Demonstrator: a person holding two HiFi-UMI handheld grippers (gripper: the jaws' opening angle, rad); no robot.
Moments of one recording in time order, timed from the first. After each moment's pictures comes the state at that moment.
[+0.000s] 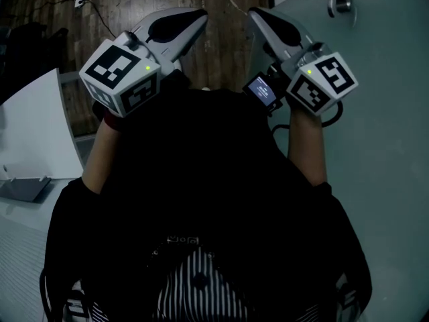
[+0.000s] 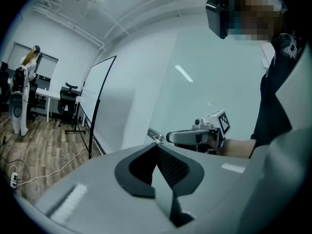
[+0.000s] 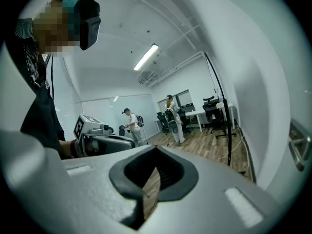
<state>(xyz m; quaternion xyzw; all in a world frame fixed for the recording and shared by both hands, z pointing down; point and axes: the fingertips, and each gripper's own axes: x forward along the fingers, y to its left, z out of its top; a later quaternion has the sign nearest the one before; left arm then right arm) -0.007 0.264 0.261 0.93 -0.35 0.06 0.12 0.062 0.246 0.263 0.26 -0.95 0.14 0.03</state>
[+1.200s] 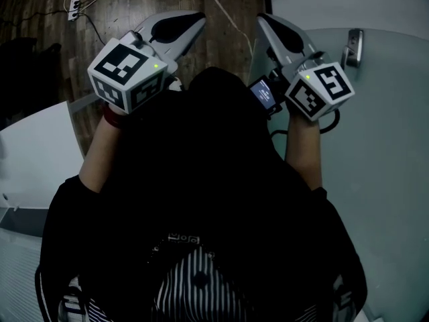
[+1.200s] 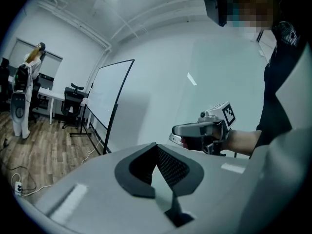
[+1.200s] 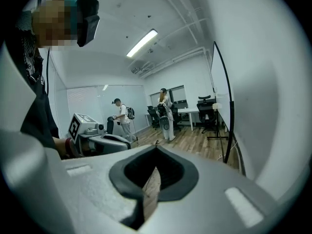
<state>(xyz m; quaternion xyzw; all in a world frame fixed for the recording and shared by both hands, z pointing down) -0.078 -0.054 0.322 0.92 -0.34 0.11 0.17 0.011 -0.070 0.319 0.32 -0.93 0.20 0.07</state>
